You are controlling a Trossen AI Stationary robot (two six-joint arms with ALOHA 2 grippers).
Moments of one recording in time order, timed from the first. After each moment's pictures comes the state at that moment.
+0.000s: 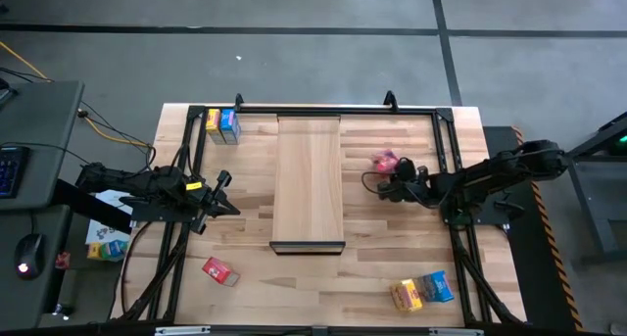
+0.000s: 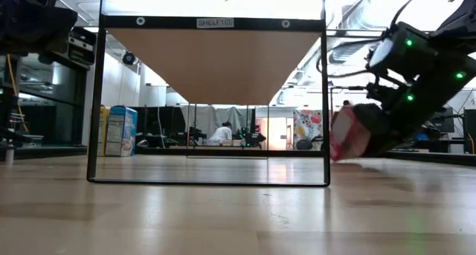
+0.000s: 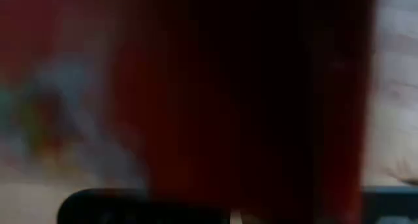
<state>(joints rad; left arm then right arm) -0.16 0.02 0.02 0.02 0.20 0.00 0.03 1.27 0.28 -0.06 0.69 1.03</state>
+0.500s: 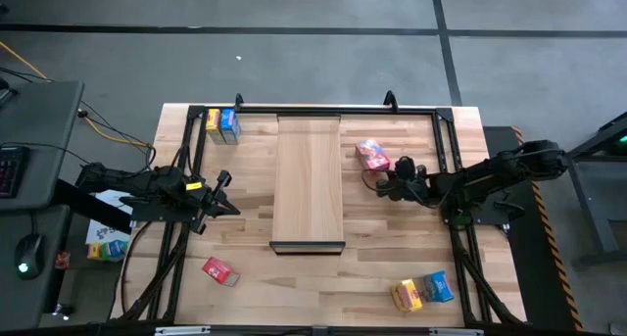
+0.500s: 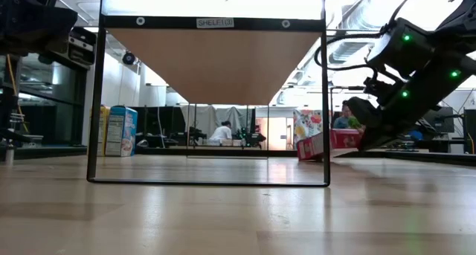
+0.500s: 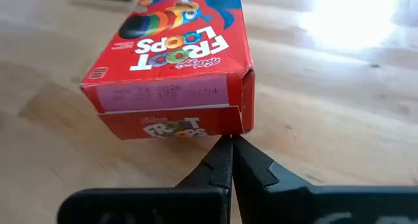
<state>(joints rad) -0.16 0.02 0.02 0.02 0.20 0.00 0.03 1.26 0.28 -0.01 0.73 1.03</state>
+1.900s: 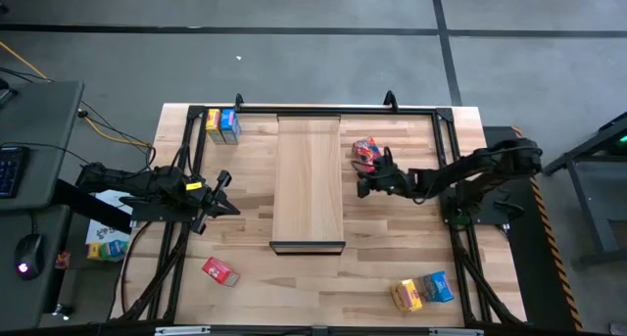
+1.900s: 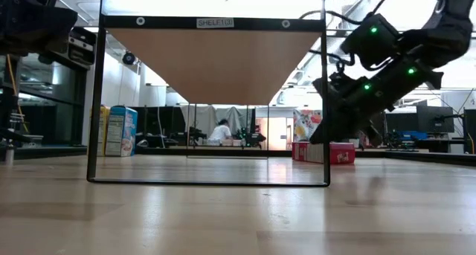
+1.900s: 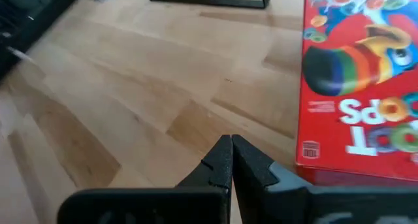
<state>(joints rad) -0.16 0.02 0.02 0.02 0.20 0.00 -0.08 1.49 0.36 0.48 0.42 0.83</state>
